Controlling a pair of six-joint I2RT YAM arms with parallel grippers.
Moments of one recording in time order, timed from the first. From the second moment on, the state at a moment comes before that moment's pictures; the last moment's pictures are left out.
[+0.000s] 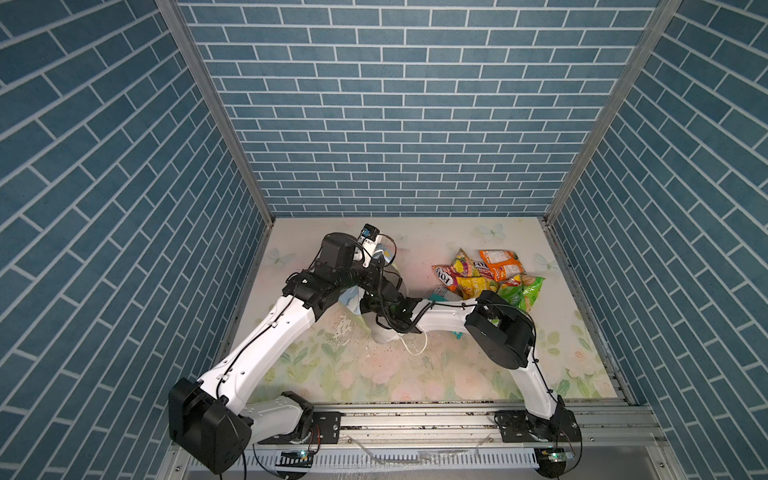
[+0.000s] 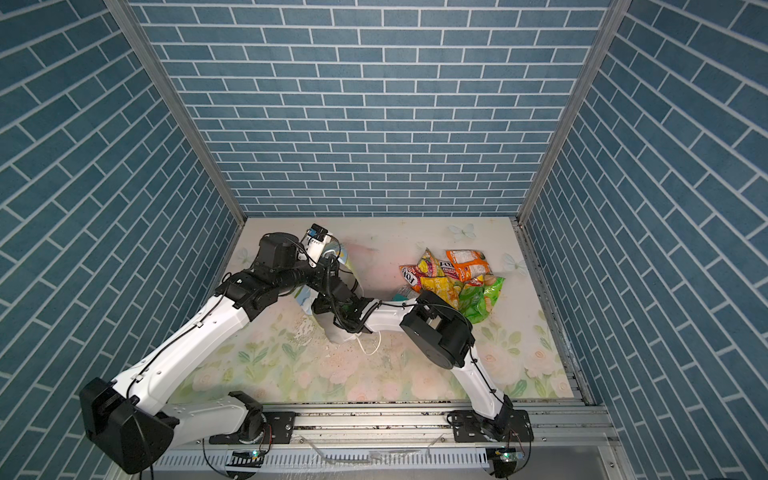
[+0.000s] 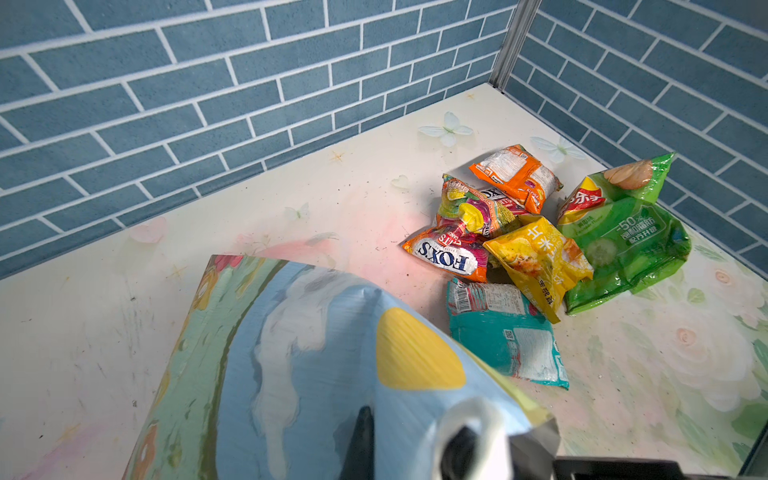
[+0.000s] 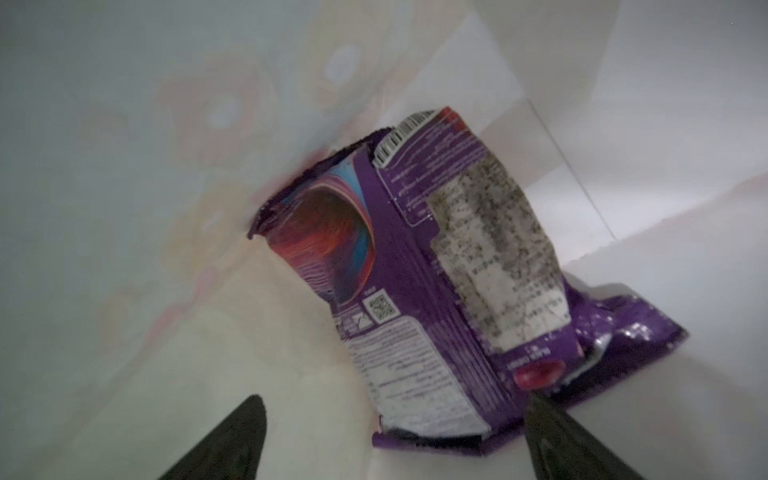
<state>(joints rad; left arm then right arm) -0.50 1.24 1.14 -0.47 0.14 -0.01 1.06 2.19 1.42 0.31 0.11 0.65</state>
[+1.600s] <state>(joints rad) -0.57 1.28 1.14 -0.42 0.15 0.08 1.02 2.15 1.24 0.40 0.15 0.61</state>
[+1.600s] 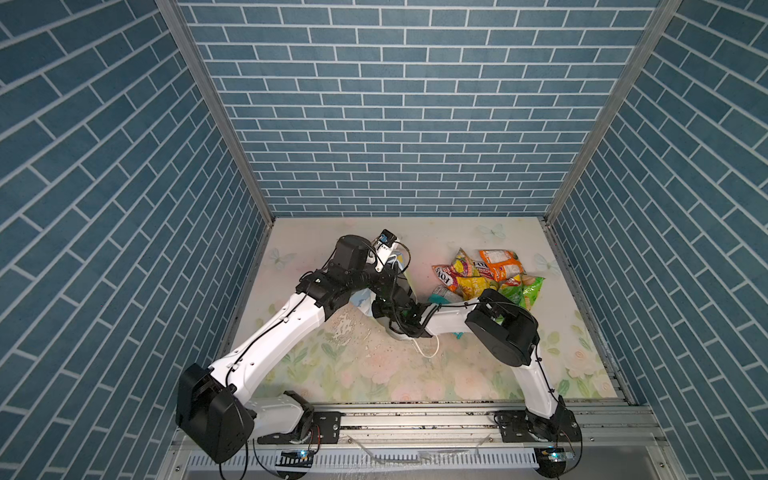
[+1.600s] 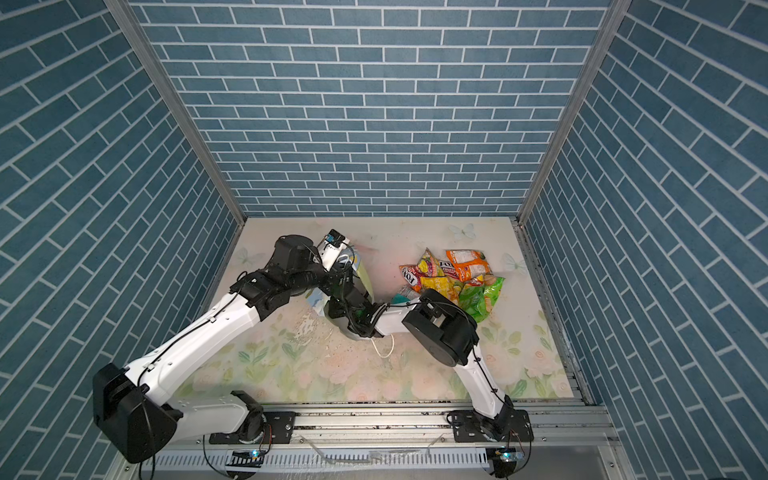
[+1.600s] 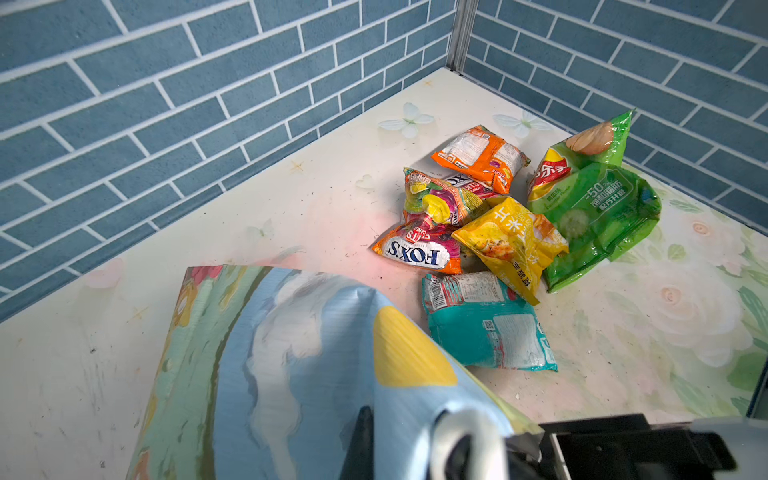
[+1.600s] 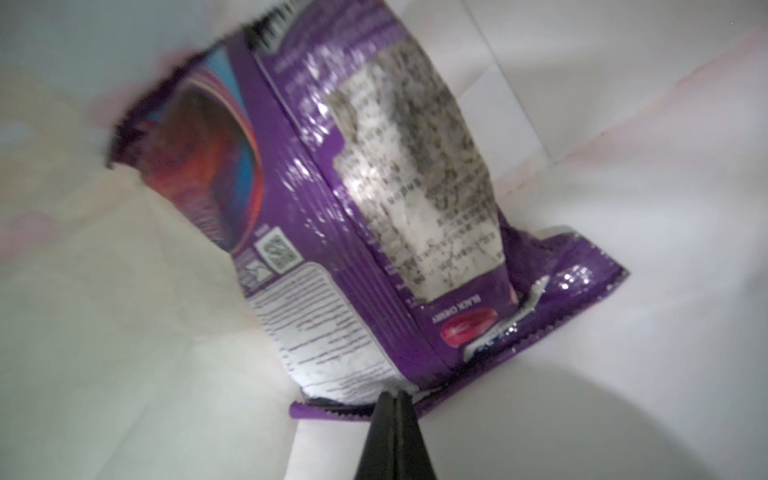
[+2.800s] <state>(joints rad) -0.55 1.37 1.24 -0.55 0.36 0.12 1.01 2.15 1.18 0.57 0.05 0.18</state>
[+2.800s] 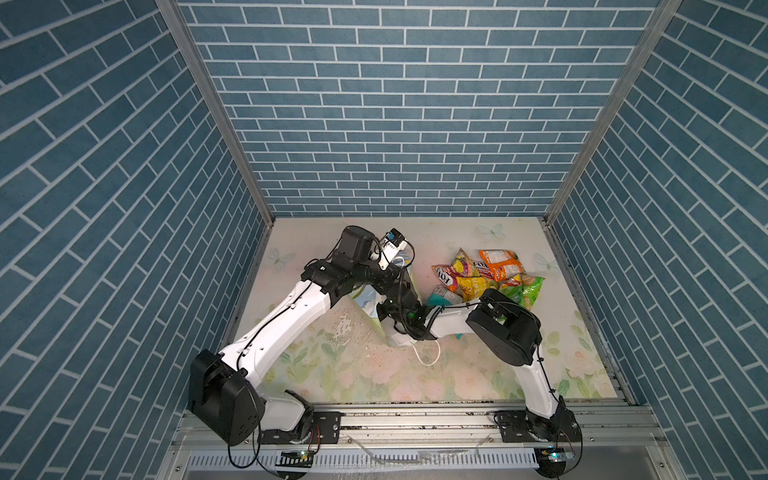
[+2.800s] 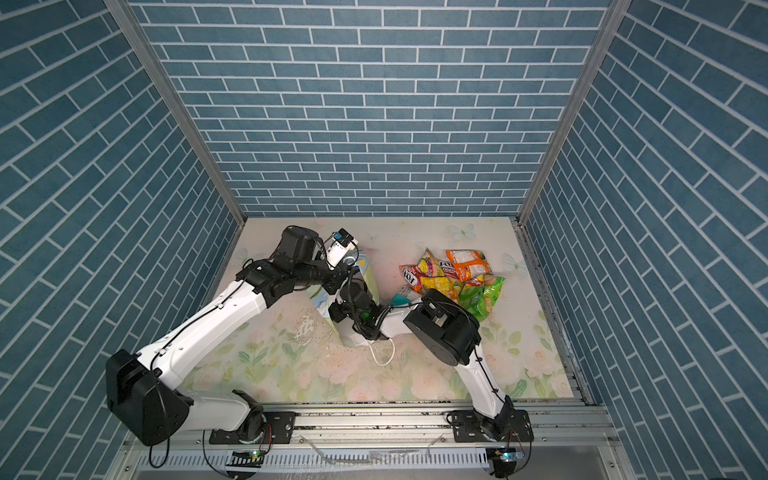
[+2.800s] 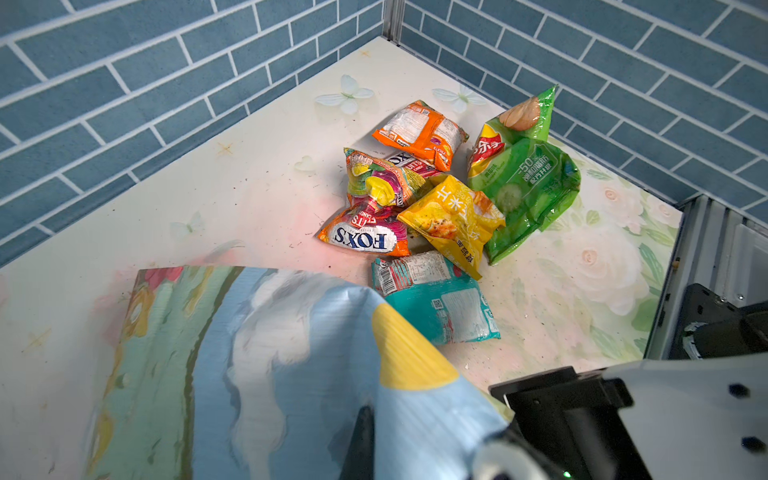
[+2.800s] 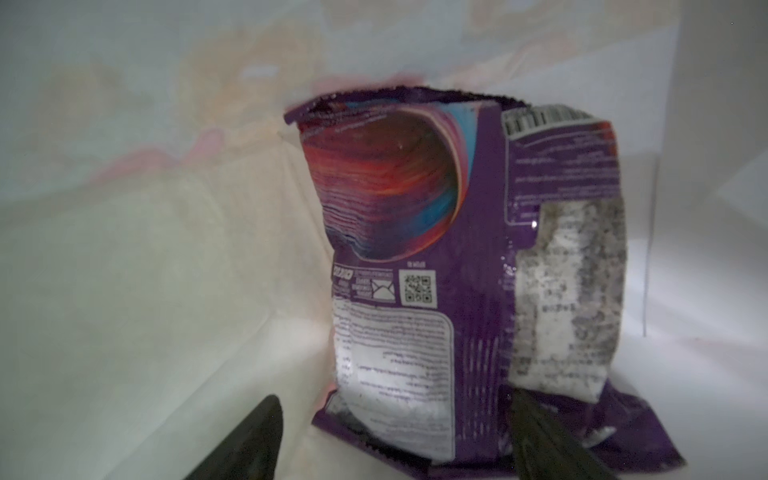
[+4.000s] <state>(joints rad) -0.56 1.34 1.28 -0.63 0.24 0.20 1.01 2.16 1.19 0.54 0.29 0.13</state>
